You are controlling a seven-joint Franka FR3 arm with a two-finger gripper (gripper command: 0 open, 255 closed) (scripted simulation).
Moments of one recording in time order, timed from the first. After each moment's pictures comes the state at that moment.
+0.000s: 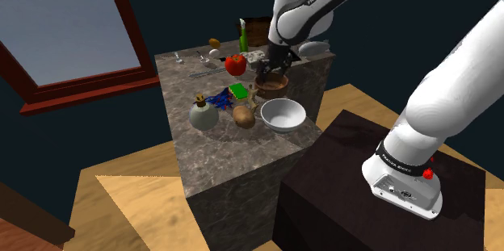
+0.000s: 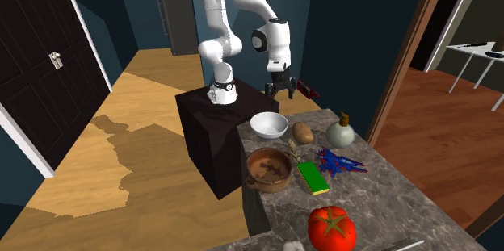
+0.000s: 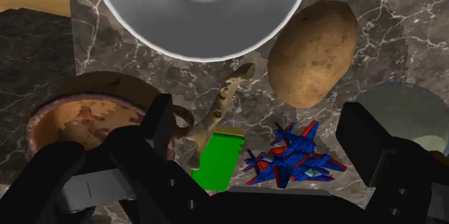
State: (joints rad) arm -0.07 -0.18 0.11 -2.54 0.10 2.50 0.18
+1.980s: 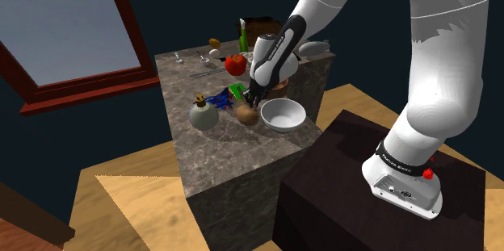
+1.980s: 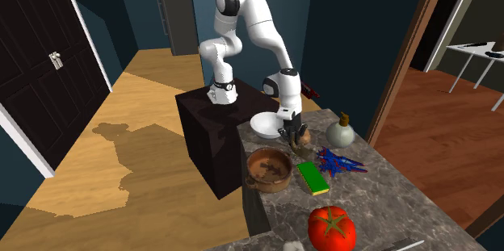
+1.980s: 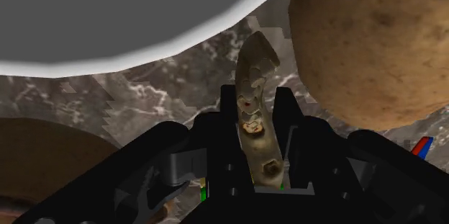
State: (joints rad) arm -0.04 0.45 0.07 -2.28 0.02 2.91 0.41
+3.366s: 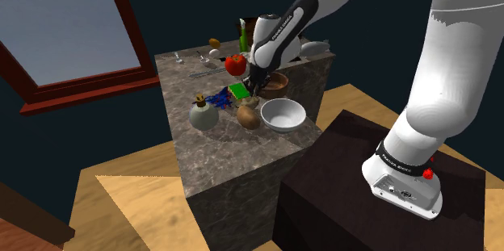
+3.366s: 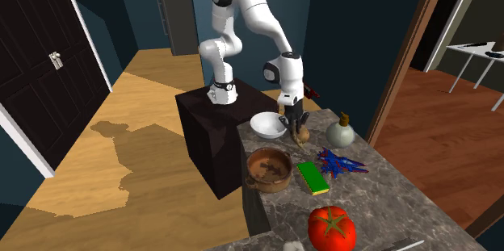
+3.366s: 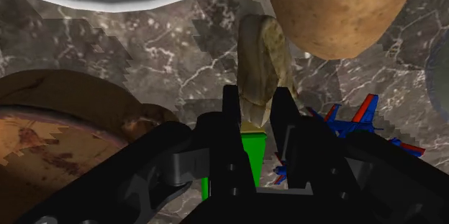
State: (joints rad) arm -0.05 0.28 0.09 -2.30 0.03 2.76 0.41
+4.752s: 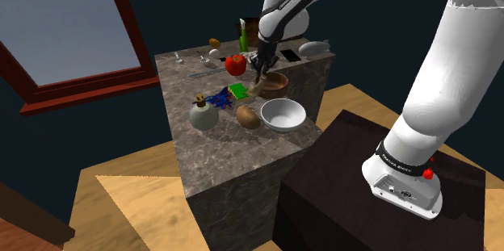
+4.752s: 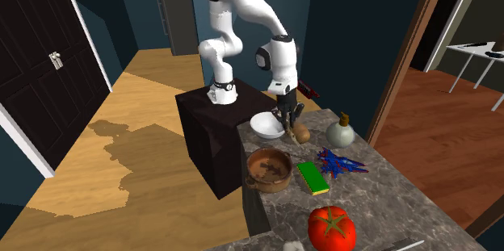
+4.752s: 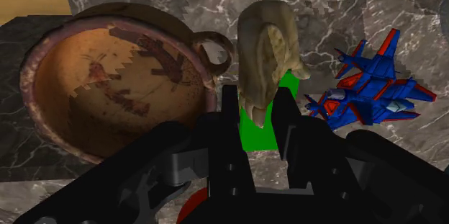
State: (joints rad) arm -0.13 0.17 0.05 -2.23 0.08 2.57 0.26
